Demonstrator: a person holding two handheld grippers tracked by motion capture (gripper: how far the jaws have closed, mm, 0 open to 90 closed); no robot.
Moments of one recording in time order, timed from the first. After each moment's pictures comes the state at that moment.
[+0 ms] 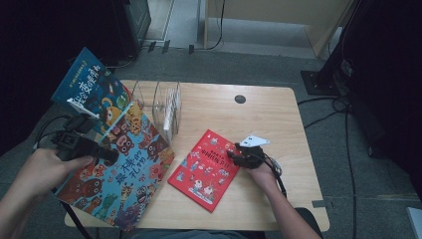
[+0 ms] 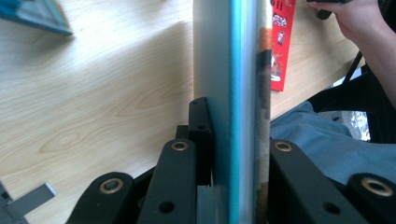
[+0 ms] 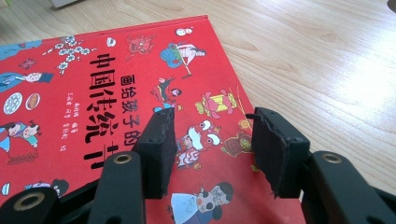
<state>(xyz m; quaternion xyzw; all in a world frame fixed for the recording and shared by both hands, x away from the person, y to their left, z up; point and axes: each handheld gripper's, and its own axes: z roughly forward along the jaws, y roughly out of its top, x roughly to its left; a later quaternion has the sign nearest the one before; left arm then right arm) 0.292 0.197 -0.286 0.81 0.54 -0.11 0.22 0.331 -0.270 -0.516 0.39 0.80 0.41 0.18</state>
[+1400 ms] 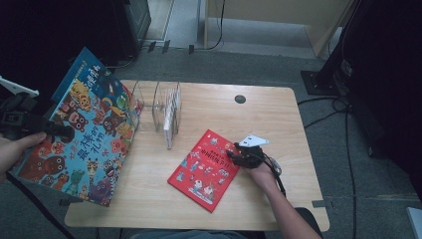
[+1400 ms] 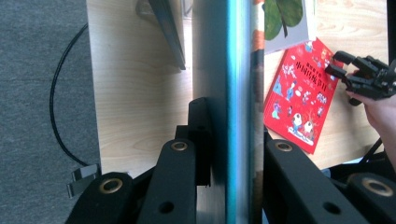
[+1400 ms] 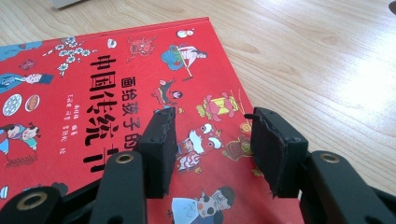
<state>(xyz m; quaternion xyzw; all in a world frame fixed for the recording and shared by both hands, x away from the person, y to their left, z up) 0.325 0.299 -0.262 0.71 0.66 -0.06 0.25 0.332 -0.269 -0.516 0.39 0.80 0.41 0.18</state>
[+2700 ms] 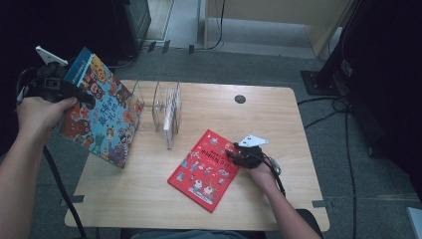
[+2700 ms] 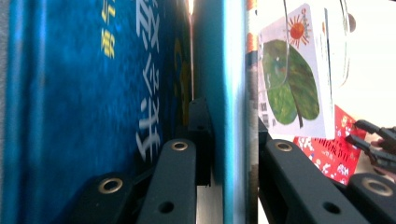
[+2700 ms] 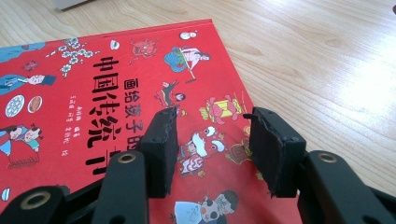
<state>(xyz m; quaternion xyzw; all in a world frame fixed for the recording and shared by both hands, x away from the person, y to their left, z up) 0.424 0.266 -0.273 0.70 0.67 0.00 0.26 0.333 -0.268 -0.517 0.39 0.80 0.41 0.18</state>
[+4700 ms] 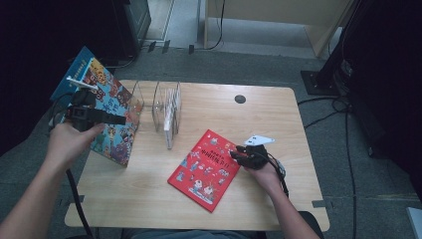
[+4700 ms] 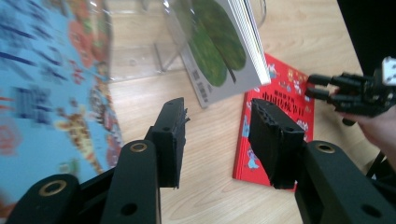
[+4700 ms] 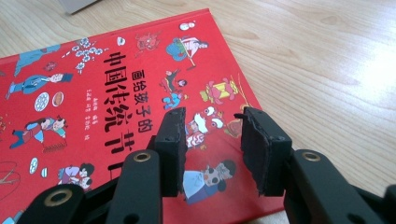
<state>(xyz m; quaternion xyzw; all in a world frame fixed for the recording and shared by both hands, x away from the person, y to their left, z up) 0.370 0.199 -0.318 0.76 0.56 -0.04 0.33 0.326 -0.280 -0.506 0.42 0.80 0.41 0.14</state>
